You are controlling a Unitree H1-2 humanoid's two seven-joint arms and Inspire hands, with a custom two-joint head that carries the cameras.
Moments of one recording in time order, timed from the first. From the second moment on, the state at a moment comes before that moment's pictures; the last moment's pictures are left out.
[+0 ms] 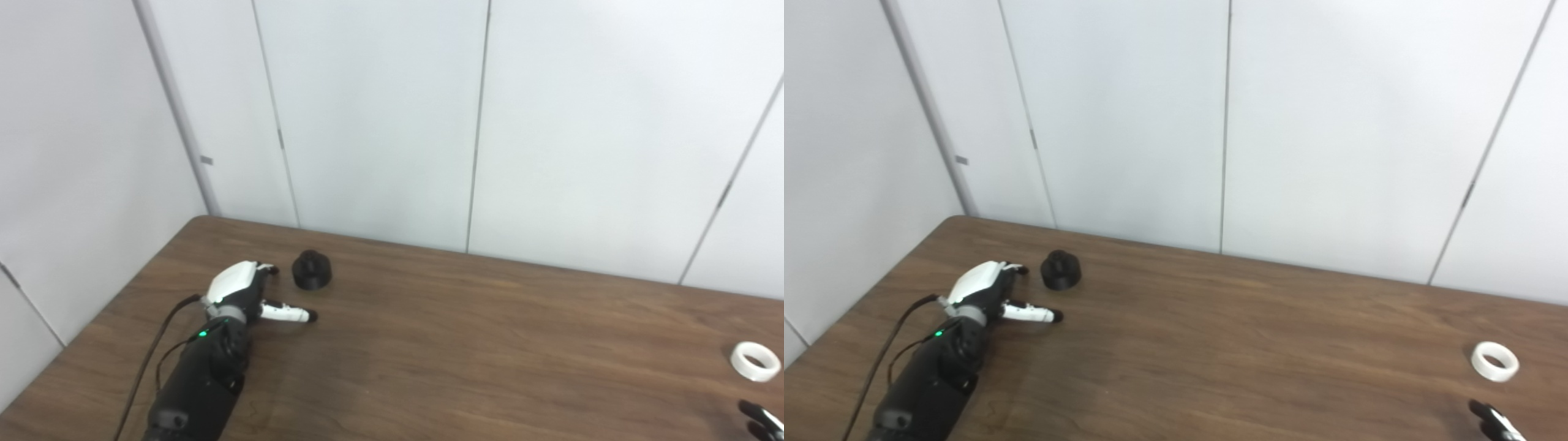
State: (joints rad) left arm -0.40 0.45 0.01 0.28 0.75 0.47 -0.20; right arm 0.16 -0.41 -0.16 -0.21 0.09 0.05 0.26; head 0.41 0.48
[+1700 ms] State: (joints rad) left arm -0.53 0.45 -0.16 0.50 0.57 0.34 0.01; right arm 0.19 -0.42 -0.17 -0.25 0.11 0.09 0.26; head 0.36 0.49
